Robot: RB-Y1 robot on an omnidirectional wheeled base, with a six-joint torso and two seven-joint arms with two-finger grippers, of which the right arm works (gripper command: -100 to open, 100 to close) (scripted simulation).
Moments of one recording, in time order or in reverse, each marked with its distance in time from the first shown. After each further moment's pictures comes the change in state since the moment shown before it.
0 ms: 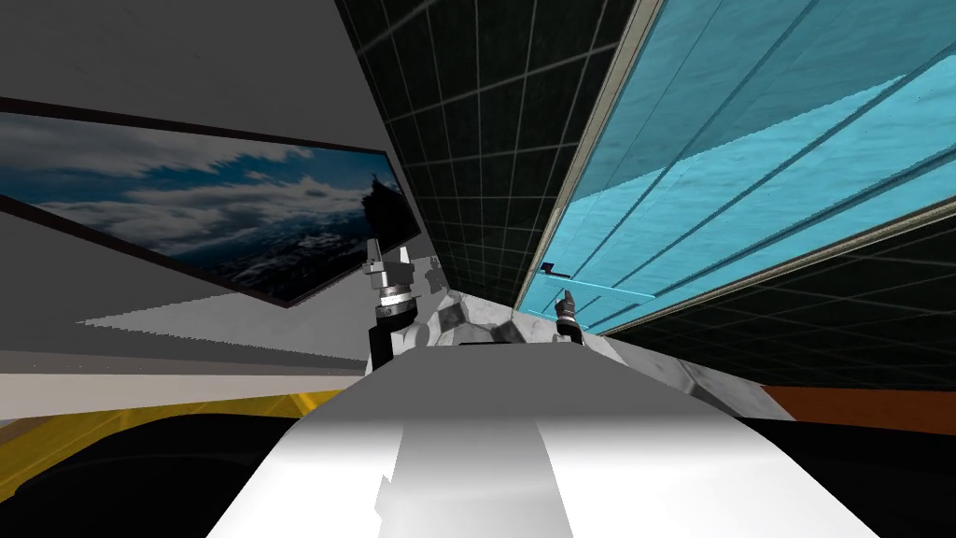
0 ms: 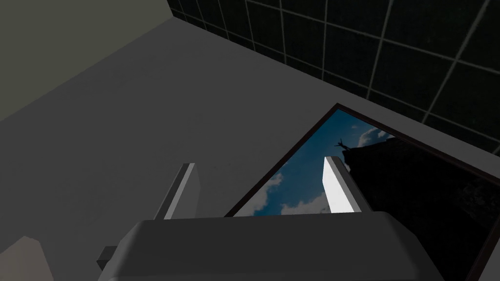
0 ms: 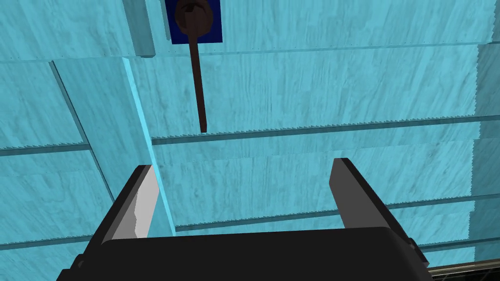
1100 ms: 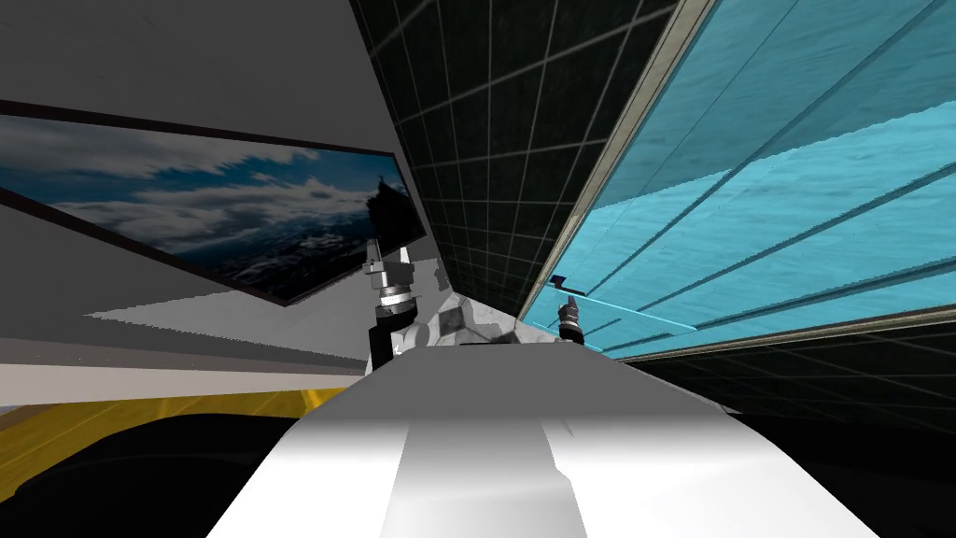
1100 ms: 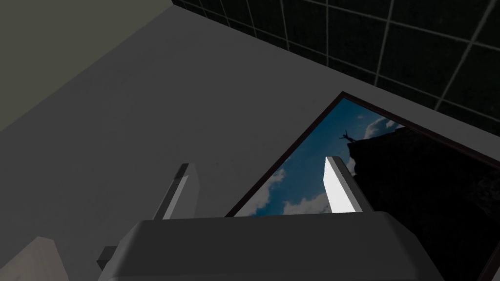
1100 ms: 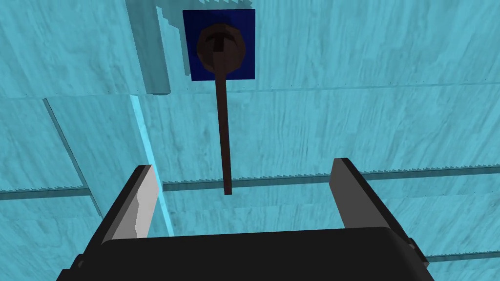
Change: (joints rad) arm -0.044 -0.014 -0.044 0.165 -0.019 -0.041 0.005
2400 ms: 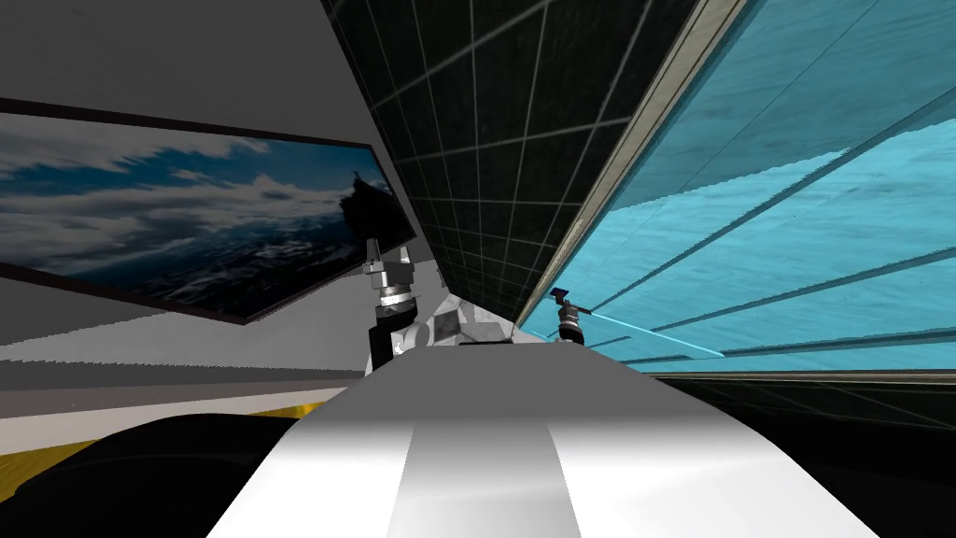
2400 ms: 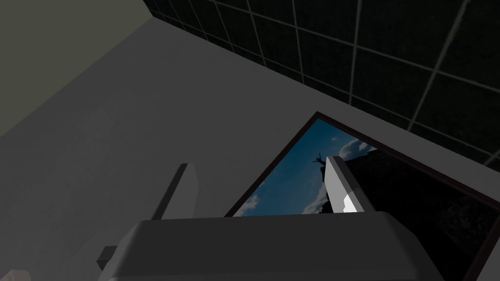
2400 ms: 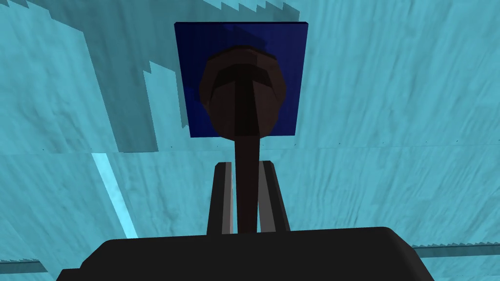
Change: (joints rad) arm -0.007 -0.002 -0.002 0.014 0.000 -0.005 0.003
